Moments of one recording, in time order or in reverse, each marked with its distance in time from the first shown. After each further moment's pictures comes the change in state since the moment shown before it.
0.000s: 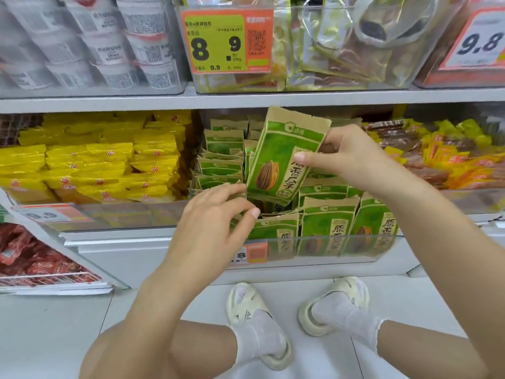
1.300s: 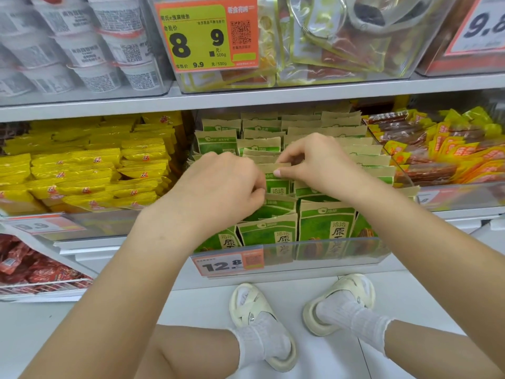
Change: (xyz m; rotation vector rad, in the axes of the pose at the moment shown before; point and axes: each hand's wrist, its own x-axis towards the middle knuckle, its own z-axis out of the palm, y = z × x) left_hand 0.063 0.050 -0.040 0.414 -0.228 0.141; right_hand 0.023 0.010 0.028 -0.406 0.004 0.087
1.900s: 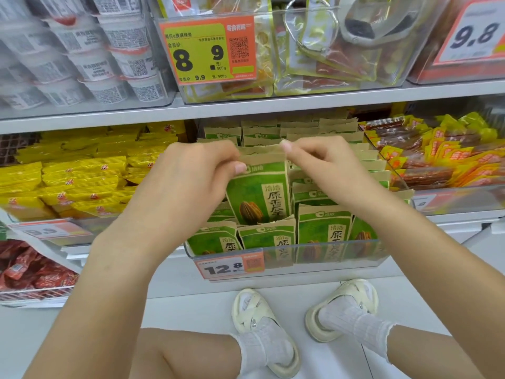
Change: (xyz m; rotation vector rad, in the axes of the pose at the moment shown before) left_hand -0.028 -0.017 -0.016 -0.288 0.338 -0.105; right_hand -0.031 -0.009 -0.017 0.437 0.067 -0.131
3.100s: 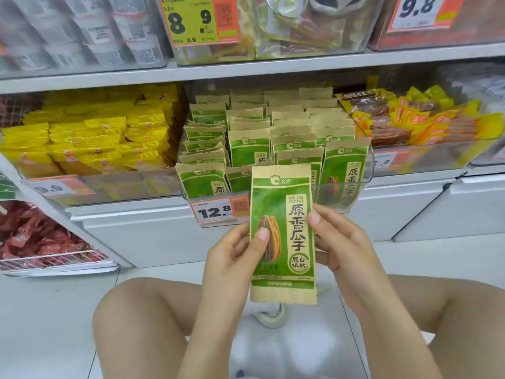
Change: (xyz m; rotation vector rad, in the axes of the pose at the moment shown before) left_hand -0.162 0.068 0.091 -1.341 0.012 -0.643; right_hand -0.188 0.004 0.050 0.795 0.229 0.444
